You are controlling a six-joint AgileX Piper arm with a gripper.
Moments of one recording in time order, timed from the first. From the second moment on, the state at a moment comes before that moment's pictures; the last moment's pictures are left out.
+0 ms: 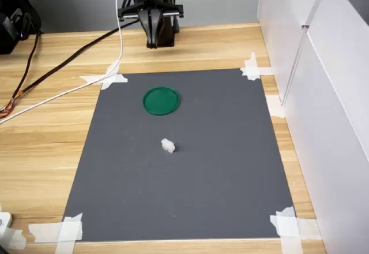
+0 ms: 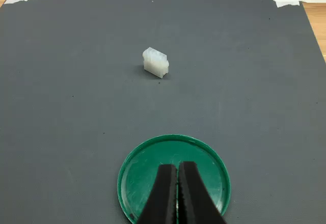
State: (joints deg) arm 1.0 5.9 -1.6 15.0 14.7 -18.2
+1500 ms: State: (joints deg) arm 1.0 11.1 -7.4 15.0 20.8 -18.3
